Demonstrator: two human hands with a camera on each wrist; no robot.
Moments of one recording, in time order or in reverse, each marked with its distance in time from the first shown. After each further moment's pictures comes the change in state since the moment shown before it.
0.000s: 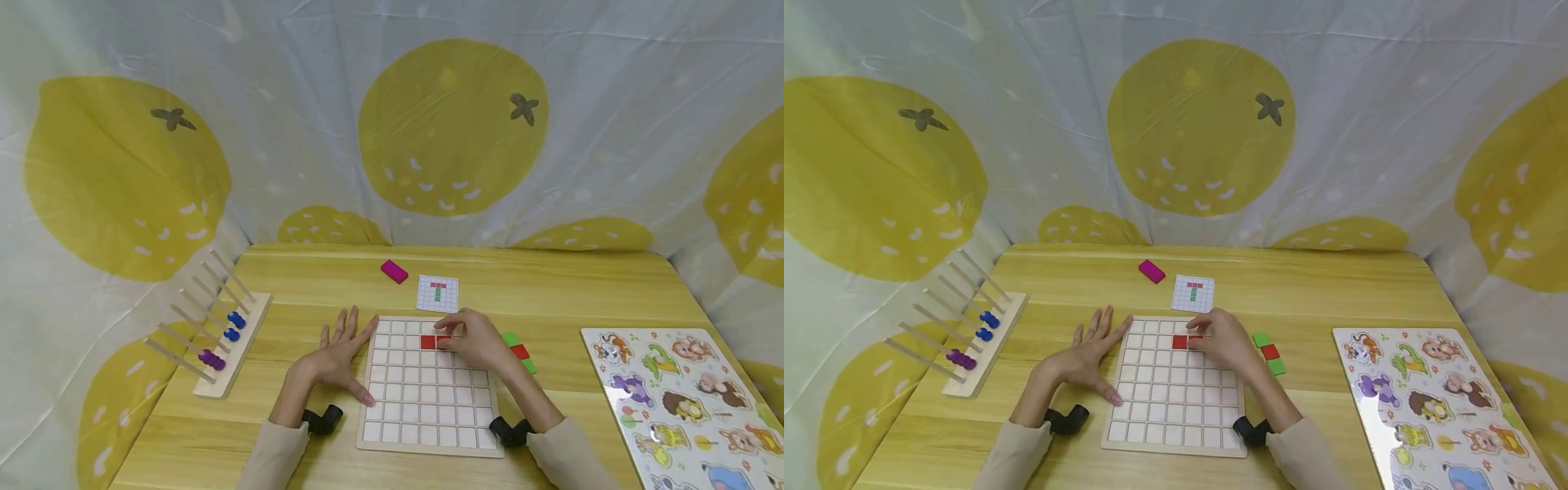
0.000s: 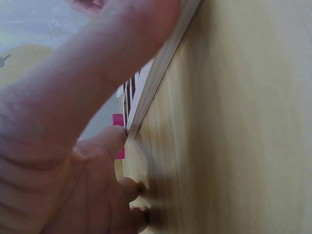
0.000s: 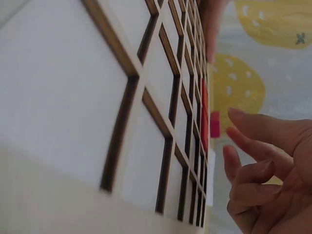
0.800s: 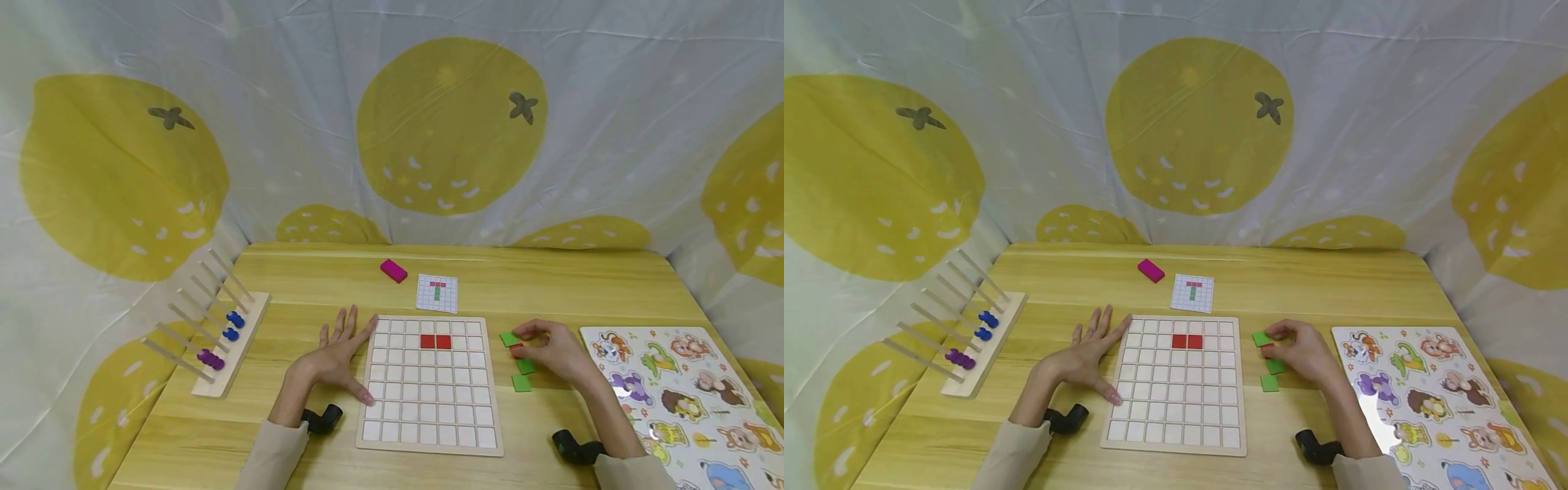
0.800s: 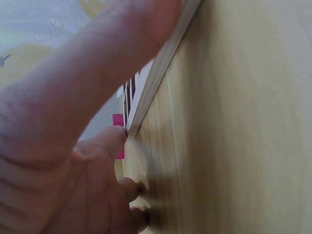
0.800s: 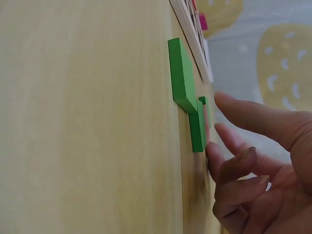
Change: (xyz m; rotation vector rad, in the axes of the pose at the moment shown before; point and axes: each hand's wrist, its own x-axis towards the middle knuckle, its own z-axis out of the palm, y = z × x) left_hand -0.001 0.000 -0.001 -0.009 0.000 0.003; right_hand -0.058 0.081 -0.077 0.060 0.033 0.150
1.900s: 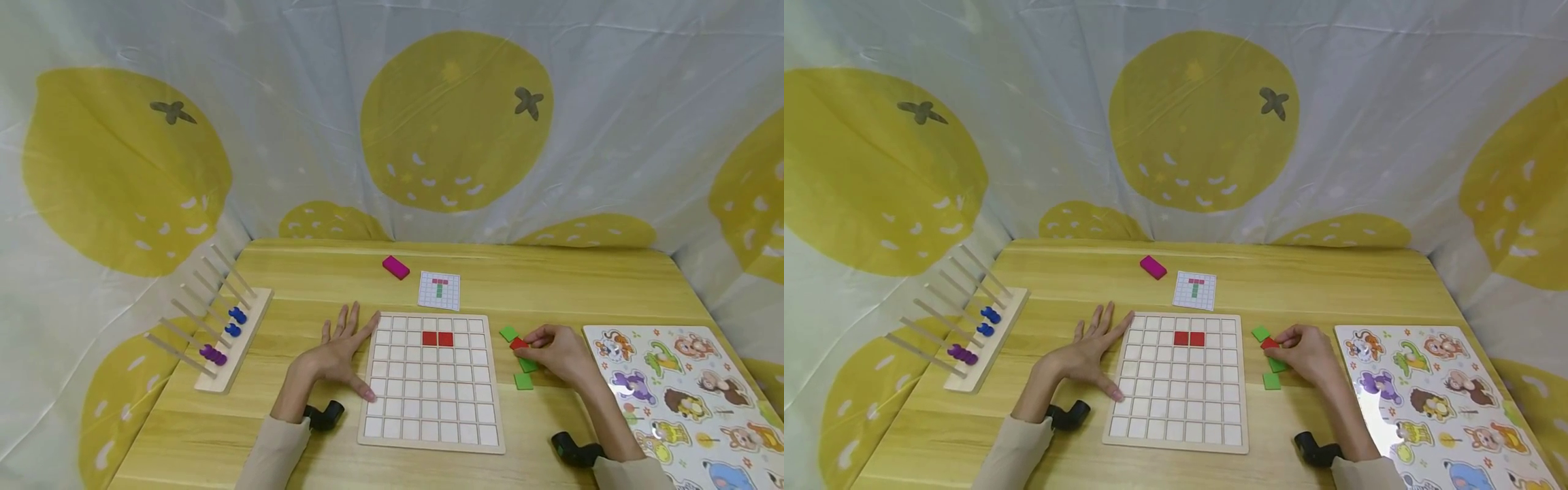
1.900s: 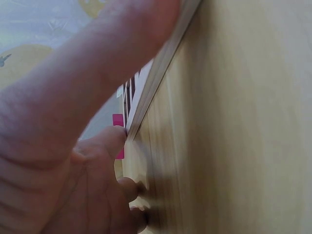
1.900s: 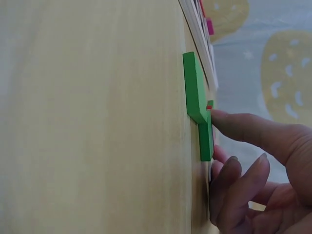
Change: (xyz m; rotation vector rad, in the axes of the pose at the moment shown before) left_hand 0.000 0.001 -0.002 0.010 -0.013 -0.014; right_hand -0.005 -0.003 0.004 -0.043 0.056 0.182
